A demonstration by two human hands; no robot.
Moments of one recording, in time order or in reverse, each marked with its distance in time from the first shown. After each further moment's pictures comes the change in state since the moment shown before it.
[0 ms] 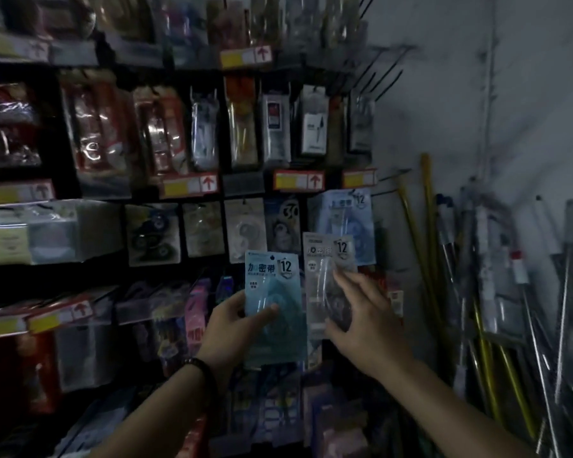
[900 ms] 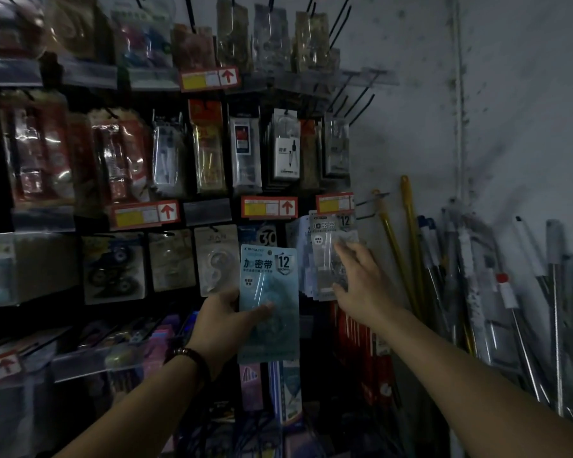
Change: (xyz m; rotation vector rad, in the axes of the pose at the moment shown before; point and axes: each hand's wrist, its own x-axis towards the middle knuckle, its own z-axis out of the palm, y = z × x) left_hand 0.071 0.035 0.041 0.163 0.004 0.088; right_hand 0.128 0.079 -0.018 -0.203 0.047 0.042
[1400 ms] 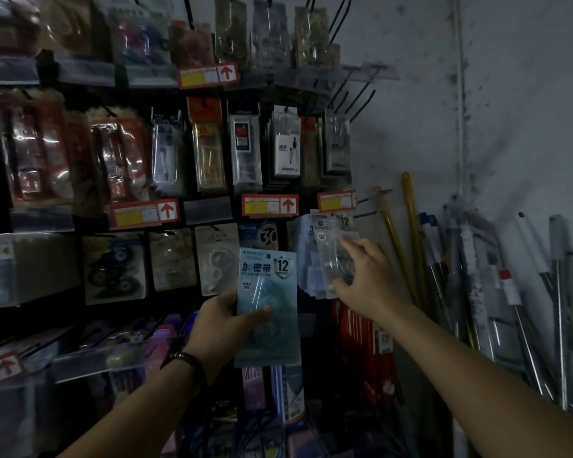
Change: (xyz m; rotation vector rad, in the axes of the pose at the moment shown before) left_hand -0.003 -0.006 -0.006 0.018 -0.012 -0.022; right_hand 0.006 0.006 -0.001 0.040 0.064 0.037
